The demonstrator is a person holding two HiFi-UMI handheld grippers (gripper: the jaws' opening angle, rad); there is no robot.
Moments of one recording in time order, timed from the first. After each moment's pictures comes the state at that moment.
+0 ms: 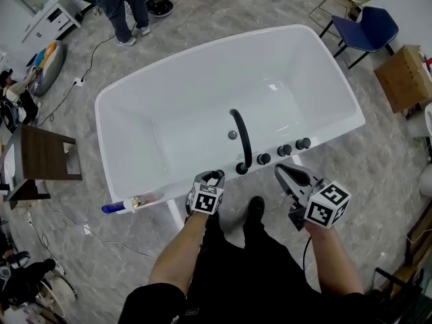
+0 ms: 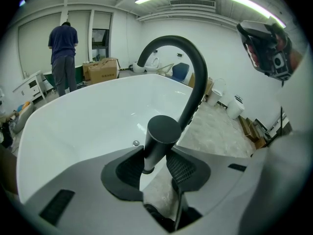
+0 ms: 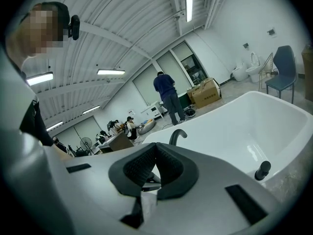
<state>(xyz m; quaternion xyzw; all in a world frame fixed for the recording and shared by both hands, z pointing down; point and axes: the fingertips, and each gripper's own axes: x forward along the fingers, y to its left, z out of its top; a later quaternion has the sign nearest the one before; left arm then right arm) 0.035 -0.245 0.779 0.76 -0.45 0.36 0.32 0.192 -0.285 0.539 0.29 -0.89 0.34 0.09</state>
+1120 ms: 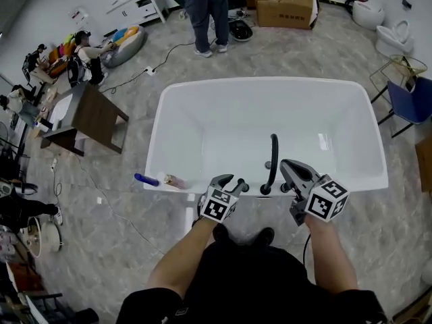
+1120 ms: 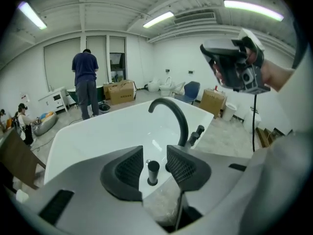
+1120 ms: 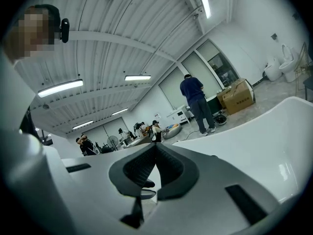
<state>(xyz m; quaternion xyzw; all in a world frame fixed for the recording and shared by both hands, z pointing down) 0.013 -0.254 0.650 0.73 -0.56 0.29 0.25 0.126 -0.331 0.483 0.14 -0.94 0.30 0.03</state>
